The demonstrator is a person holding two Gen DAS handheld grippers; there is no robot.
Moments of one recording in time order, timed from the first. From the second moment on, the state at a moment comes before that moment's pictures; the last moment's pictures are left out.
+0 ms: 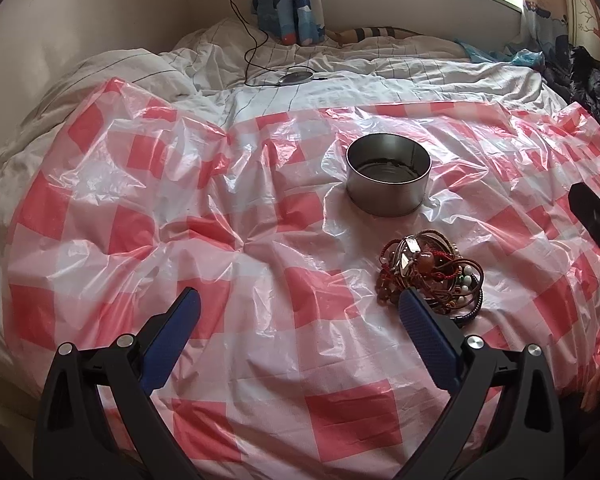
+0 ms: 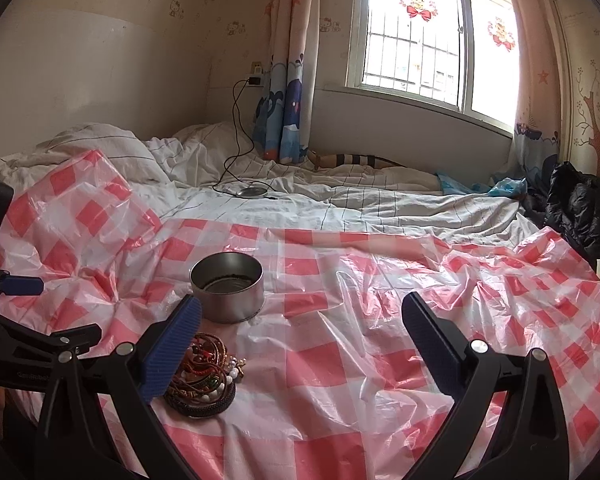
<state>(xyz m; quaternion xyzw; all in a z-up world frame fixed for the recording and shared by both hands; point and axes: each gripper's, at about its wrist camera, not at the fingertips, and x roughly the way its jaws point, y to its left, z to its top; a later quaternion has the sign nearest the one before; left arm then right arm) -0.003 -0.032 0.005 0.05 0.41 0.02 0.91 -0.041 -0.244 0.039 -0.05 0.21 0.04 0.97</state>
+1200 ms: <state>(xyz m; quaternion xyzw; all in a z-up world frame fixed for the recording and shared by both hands) 0.032 -0.031 -0.021 -0.04 0.46 -0.12 0.88 0.008 -0.244 -0.001 -0.03 0.35 0.07 0.93</state>
